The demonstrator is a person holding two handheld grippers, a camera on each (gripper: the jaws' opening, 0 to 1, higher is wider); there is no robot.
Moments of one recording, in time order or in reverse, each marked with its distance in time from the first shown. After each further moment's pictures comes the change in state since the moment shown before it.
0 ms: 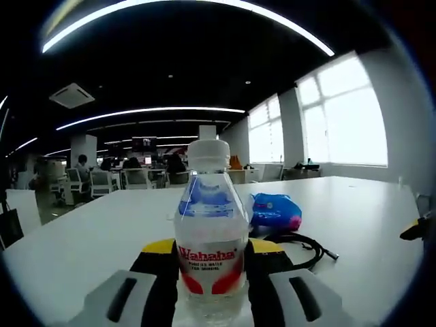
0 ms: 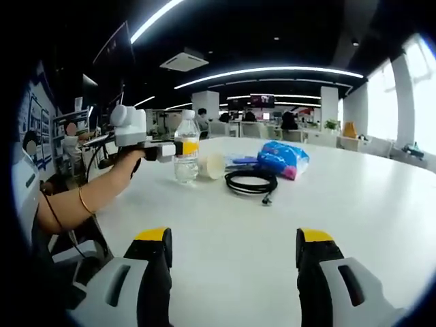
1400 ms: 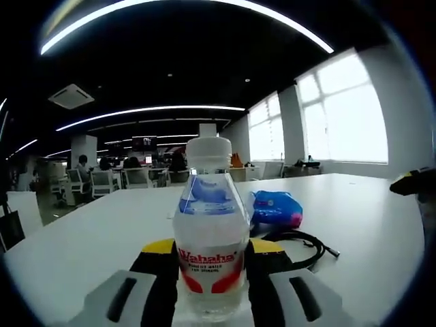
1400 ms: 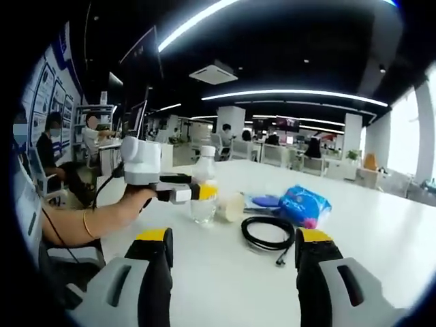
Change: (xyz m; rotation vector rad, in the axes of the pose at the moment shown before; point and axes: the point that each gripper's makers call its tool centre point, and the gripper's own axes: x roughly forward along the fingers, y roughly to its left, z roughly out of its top) left arm -0.002 0.000 -0.002 0.013 0.011 0.005; right arm 0.040 0.027 0.090 -0.147 -0.128 0.141
